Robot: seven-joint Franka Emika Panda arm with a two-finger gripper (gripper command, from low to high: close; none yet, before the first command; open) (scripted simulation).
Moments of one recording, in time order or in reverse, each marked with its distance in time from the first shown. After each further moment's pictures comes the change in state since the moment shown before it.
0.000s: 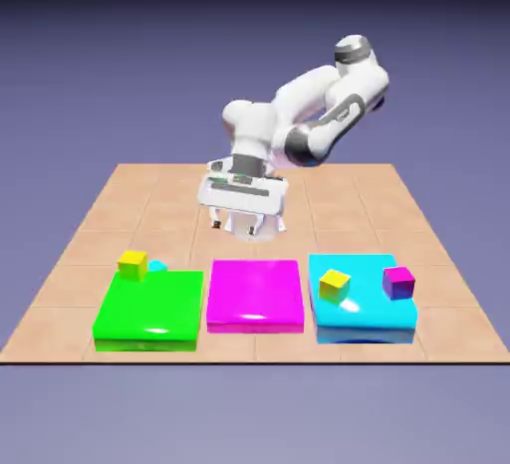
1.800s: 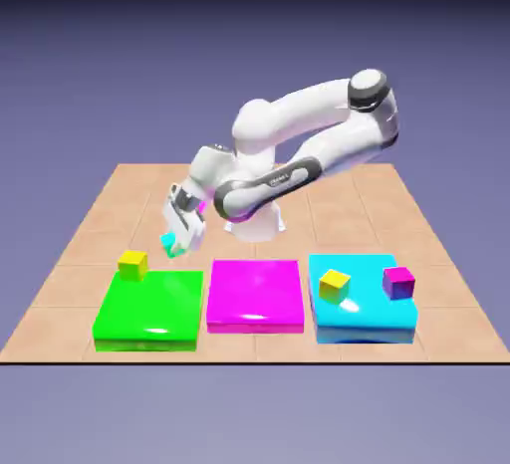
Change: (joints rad) arm -0.591 0.113 0.407 0.004 0.080 0.179 0.235
